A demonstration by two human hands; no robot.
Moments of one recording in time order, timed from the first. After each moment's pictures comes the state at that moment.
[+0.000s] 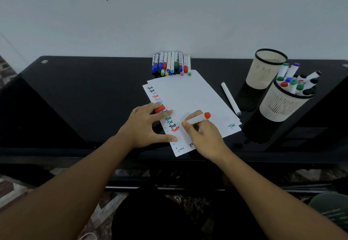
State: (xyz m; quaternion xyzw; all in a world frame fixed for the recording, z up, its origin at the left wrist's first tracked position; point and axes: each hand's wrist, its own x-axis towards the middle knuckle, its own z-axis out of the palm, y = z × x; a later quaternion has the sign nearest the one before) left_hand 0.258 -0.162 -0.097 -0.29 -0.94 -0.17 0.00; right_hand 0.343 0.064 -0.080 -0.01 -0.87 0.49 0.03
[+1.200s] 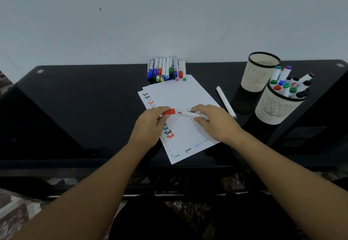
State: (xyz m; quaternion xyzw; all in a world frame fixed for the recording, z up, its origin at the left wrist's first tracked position) left_hand 0.259 -0.110 -0.088 -0.18 -0.91 -0.37 0.09; right_hand 0.295 0.128 -0.062 0.04 -0.97 0.25 0.02
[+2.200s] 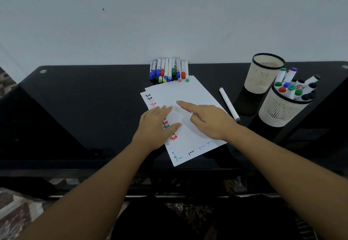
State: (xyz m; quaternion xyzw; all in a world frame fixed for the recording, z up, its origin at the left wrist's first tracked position) left_hand 0.246 -0.108 -0.096 -0.19 -0.96 -0.21 0.03; right_hand 0.279 0.113 -0.051 0.16 -0.97 0.20 0.00
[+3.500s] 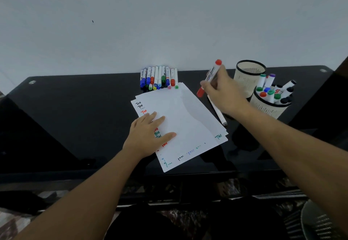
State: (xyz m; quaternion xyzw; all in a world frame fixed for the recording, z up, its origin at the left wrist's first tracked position) left_hand 0.249 -0.109 -0.094 -0.19 -0.97 -0.14 -0.03; right_hand 0.269 0.155 0.020 -0.01 -0.92 0.35 0.18
